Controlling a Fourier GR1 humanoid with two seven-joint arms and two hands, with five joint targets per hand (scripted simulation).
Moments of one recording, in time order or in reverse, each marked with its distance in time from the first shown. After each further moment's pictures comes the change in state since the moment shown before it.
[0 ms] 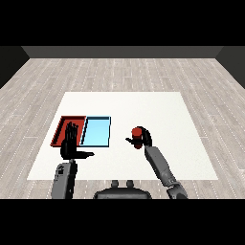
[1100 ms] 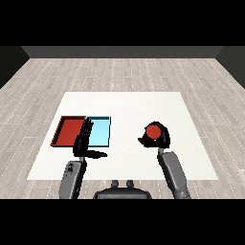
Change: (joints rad) left arm -0.046 -0.045 -0.193 -0.104 -0.097 0.079 0.180; right arm 0.241 -0.099 -0.006 -0.724 0.001 0.039 0.112
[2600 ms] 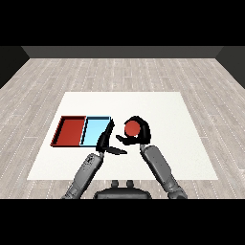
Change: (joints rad) left arm -0.199 -0.006 -0.271 0.324 0.027 0.251 0.041; right arm -0.200 0.101 0.206 0.062 0.034 -0.224 -0.065
